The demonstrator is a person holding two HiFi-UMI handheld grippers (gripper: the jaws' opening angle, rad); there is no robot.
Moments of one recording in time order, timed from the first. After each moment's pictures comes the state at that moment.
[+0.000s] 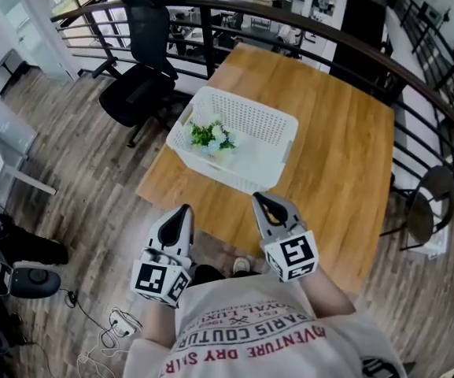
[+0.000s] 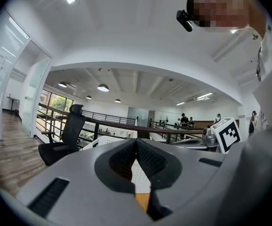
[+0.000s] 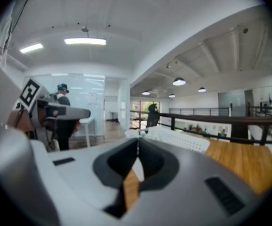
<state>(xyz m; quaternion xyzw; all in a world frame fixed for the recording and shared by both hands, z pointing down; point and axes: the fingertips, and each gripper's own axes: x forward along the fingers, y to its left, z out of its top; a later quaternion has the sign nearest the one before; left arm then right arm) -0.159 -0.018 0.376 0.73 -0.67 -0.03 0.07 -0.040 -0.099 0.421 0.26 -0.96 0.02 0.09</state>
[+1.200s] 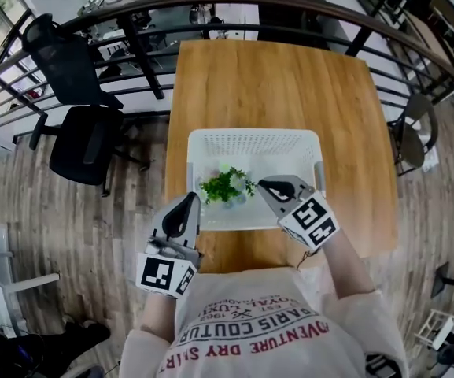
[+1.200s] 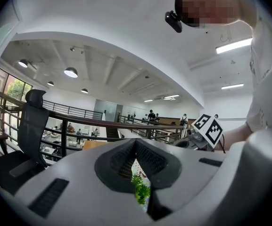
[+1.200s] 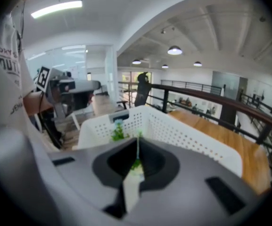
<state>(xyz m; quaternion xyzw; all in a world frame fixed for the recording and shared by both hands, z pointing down) -0.300 -0.249 0.390 0.88 -0.48 0.00 0.08 -0.163 -0.269 0.484 0.31 -0.90 0.09 0.28</state>
